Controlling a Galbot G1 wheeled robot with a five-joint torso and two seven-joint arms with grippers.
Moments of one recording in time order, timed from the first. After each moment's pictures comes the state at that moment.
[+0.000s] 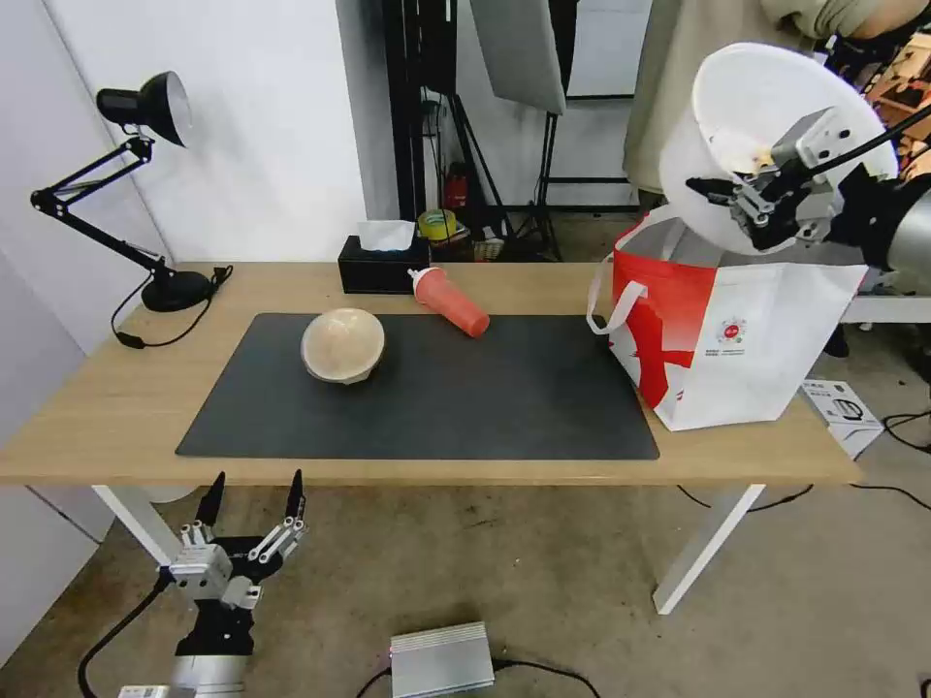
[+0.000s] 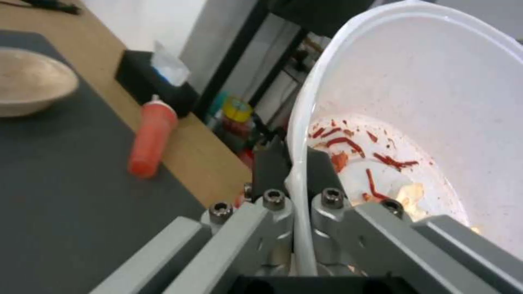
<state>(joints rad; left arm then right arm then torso) 1.83 -1.57 -0.72 -2.17 -0.28 -0.36 0.21 -0.52 0.24 0.35 2.10 0.89 -0.58 -0.21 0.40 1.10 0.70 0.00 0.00</state>
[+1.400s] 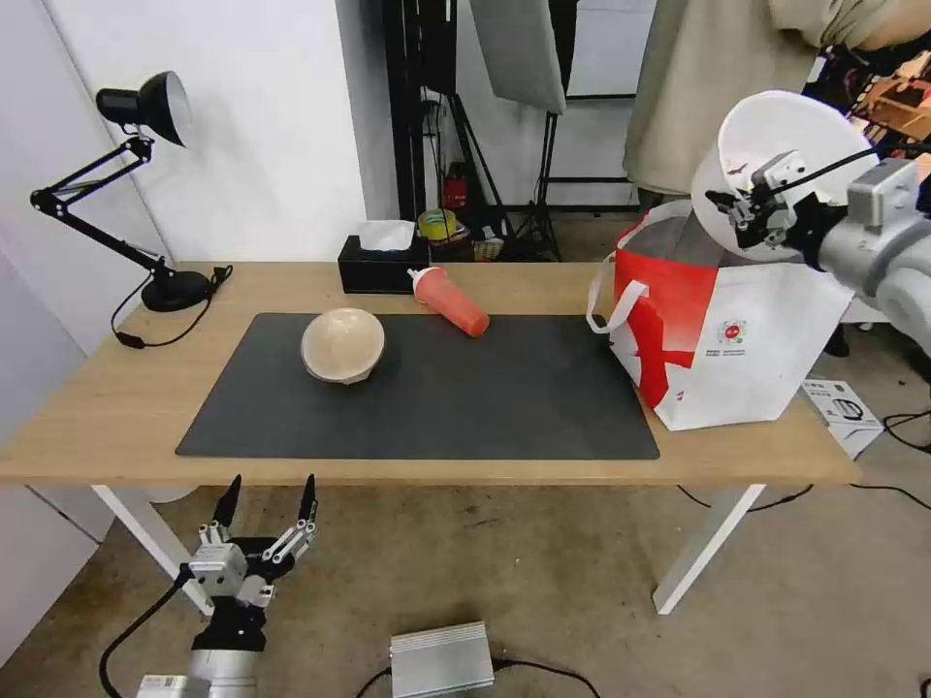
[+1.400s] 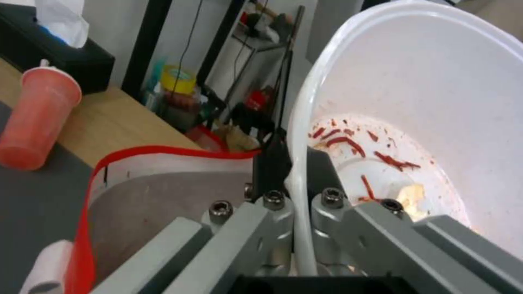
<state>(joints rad) 1.79 -1.57 -0.71 -2.09 -0.27 -0.36 0.24 -0.37 0.53 0.13 1.74 0.59 -0.51 -0.21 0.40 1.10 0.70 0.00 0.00</state>
